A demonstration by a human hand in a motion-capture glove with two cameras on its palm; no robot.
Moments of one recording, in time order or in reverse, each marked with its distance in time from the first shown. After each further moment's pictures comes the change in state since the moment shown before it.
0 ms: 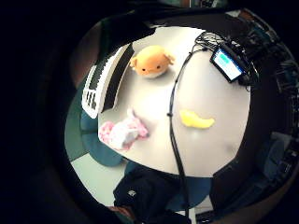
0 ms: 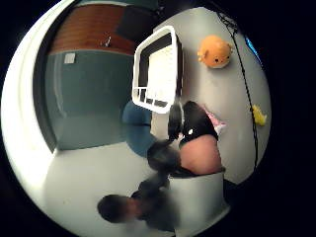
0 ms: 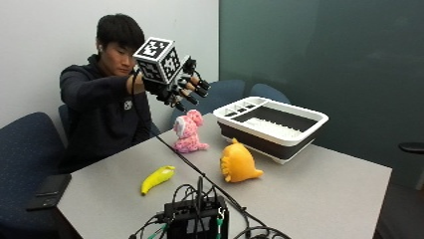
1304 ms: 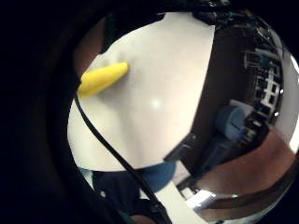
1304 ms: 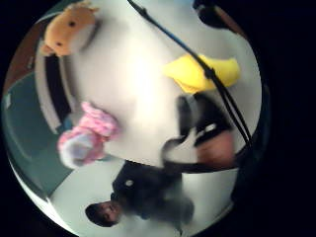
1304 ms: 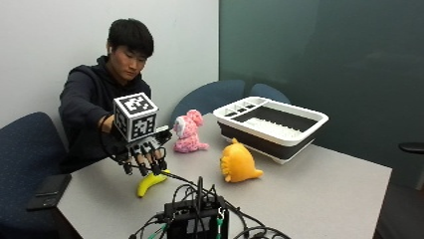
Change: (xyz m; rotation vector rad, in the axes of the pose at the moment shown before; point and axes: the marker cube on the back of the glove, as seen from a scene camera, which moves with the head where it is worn) arm 0.186 0.025 0.056 -0.219 0.487 0.376
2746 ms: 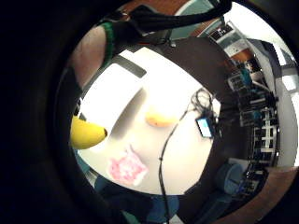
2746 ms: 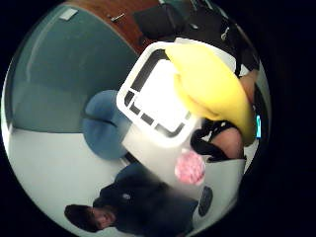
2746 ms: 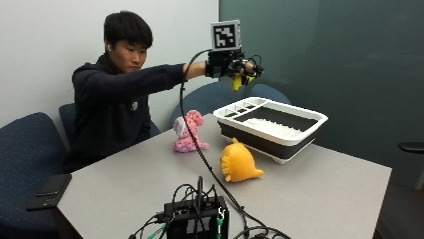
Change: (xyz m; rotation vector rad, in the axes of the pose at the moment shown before) arm -0.300 0.007 -0.212 0.479 0.060 -0.700
